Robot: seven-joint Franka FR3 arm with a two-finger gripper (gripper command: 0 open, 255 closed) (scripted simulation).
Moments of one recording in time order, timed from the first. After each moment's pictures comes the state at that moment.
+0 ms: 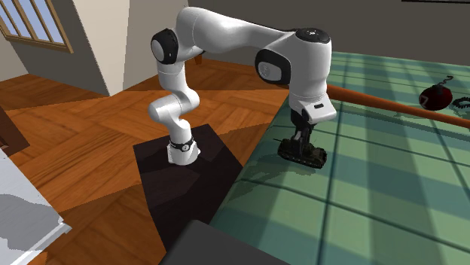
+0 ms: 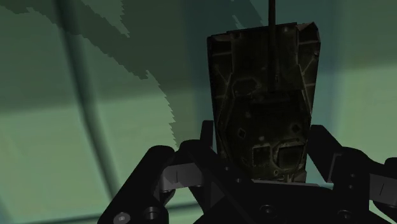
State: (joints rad) arm 0.26 0.16 0.10 -1.58 0.14 1.79 -0.16
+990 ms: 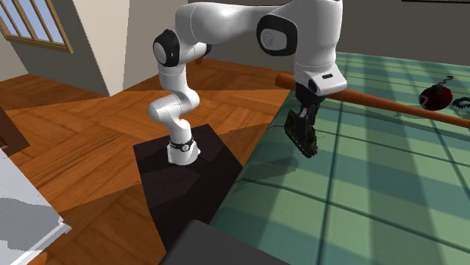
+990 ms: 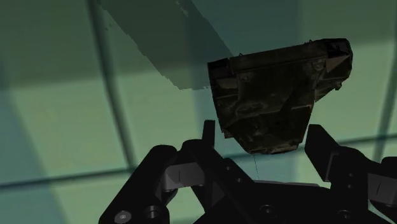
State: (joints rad) arm 0.26 0.20 0.10 -1.34 0.14 1.60 -0.13
